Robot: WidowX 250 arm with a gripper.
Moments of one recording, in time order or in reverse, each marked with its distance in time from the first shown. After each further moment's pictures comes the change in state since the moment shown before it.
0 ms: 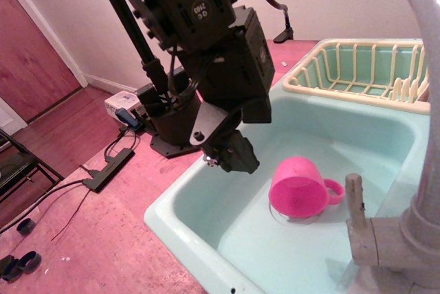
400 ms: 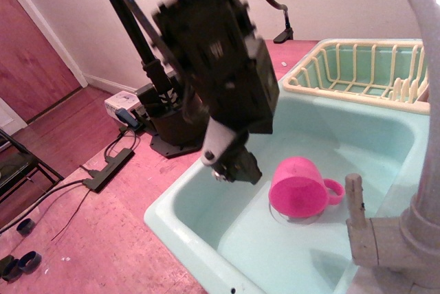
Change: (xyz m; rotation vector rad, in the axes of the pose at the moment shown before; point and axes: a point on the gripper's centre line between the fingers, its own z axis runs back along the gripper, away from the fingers) arm -0.005 -0.001 -0.021 0.039 0.043 0.011
